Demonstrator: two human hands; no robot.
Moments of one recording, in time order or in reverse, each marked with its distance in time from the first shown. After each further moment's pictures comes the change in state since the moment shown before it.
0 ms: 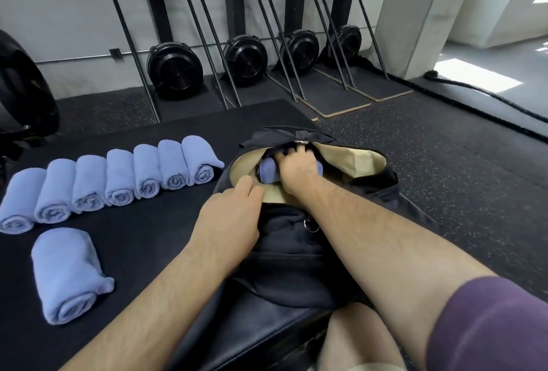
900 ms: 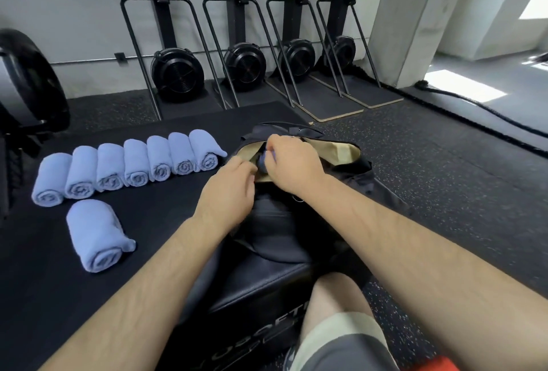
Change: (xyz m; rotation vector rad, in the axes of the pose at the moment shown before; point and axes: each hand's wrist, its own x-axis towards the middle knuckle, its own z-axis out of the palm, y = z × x) left_hand -0.023 -0.002 0.001 -0.414 0.113 -0.195; right_hand -0.134 -0.007 -0.083 0.379 0.374 -0.093
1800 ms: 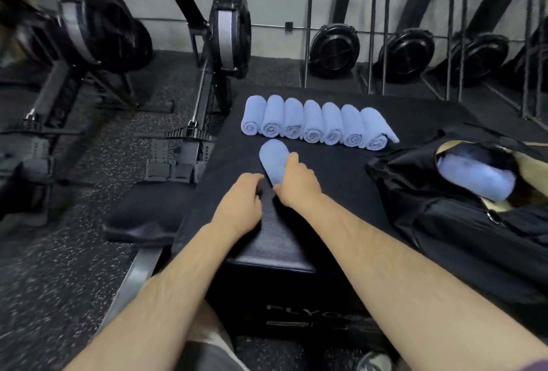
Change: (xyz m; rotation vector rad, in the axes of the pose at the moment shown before) left_hand -0.220 -0.193 -0.101 -0.080 -0.008 -0.650; right_hand -0.037 -0.304 0.130 0.343 -0.493 -0.089
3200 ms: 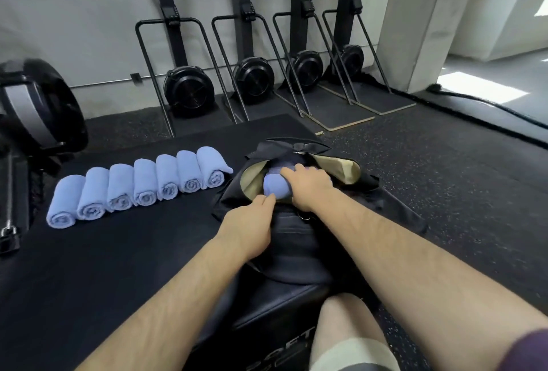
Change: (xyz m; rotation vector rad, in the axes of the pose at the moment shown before) left_hand 0.050 0.294 0.143 0.573 -0.258 0.650; right_hand -0.047 0.306 -0.199 -0.539 0.143 0.183
